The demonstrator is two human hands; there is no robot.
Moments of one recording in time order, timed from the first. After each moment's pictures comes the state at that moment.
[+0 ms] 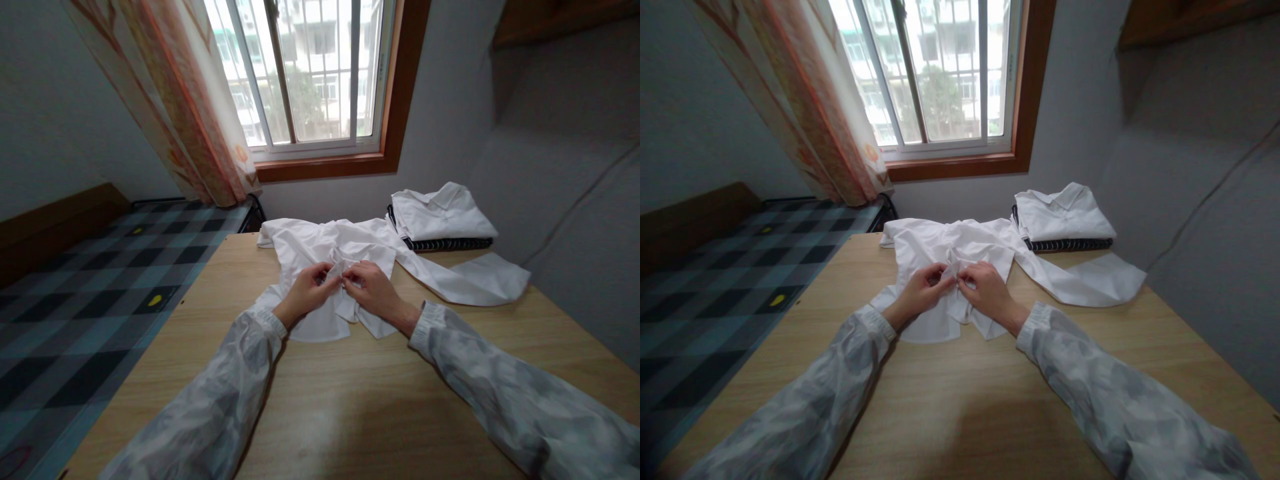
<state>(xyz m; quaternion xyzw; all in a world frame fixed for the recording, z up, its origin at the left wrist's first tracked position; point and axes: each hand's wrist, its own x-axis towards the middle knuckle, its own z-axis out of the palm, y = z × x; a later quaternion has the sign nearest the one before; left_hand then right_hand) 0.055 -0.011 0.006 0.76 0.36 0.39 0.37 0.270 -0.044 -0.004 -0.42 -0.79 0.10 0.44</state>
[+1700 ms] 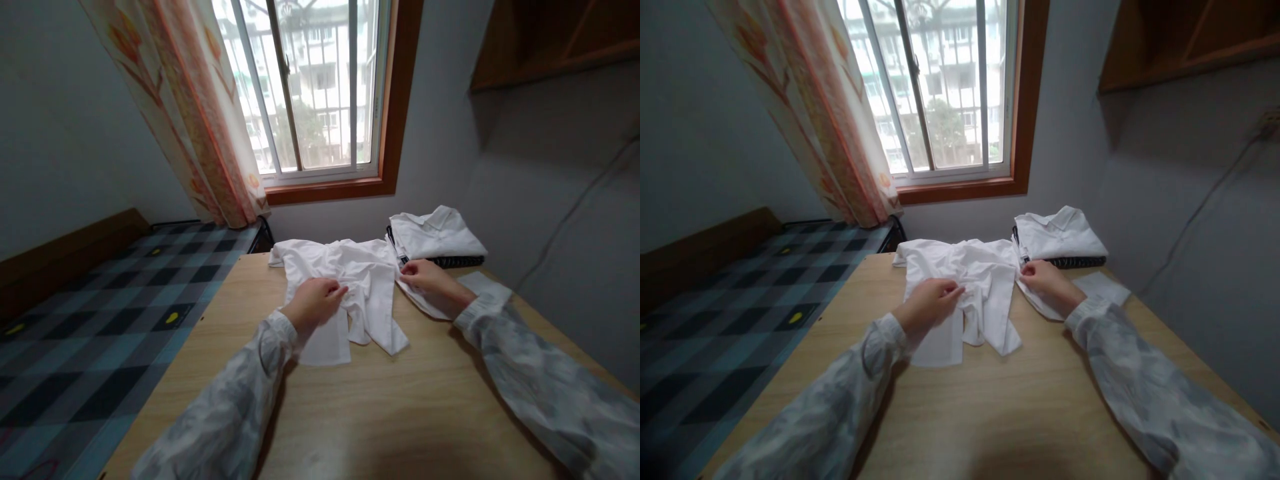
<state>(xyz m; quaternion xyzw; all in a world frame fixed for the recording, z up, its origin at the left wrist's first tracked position) 0.053 -0.016 0.062 0.85 0.42 0.26 0.20 0.415 -0.016 0.018 -0.64 -0.65 0.22 0.34</state>
